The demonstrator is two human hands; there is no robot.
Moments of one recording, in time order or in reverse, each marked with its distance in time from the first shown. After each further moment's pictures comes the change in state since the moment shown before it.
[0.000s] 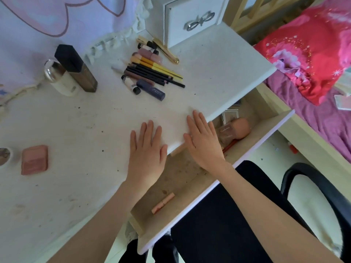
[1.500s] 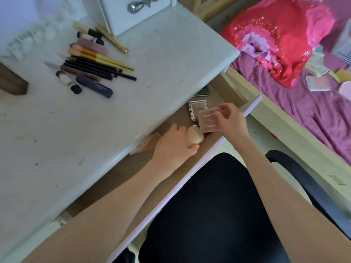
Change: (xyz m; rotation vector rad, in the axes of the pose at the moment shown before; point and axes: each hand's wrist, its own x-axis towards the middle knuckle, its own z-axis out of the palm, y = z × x) left_hand 0.068 0.142 0.054 -0.246 -0.259 0.087; right_hand -0.005 0.148 -0.052 0.647 0.305 0.587
